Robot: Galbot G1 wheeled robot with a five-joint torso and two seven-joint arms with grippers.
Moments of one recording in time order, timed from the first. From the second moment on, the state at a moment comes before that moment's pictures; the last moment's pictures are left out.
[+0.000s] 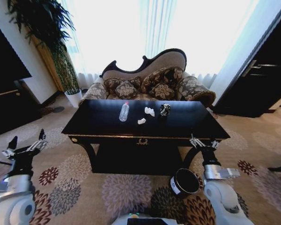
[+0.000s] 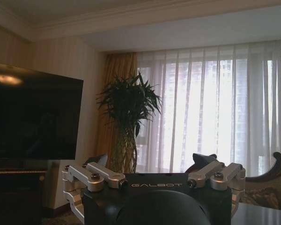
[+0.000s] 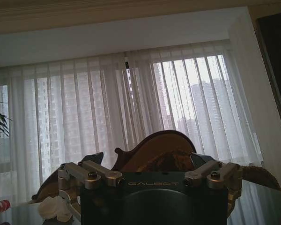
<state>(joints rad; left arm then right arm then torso) 1.65 -1.37 -1.16 -2.33 -0.59 0.04 -0.04 -1.53 1.26 0.76 2.10 0.54 0.23 0.02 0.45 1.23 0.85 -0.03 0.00</state>
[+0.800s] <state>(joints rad) 1.67 -1.25 -1.13 -2.35 -0.65 0.03 -0.13 -1.53 1.25 0.75 2.14 0.54 0.26 0.01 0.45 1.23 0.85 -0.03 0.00</state>
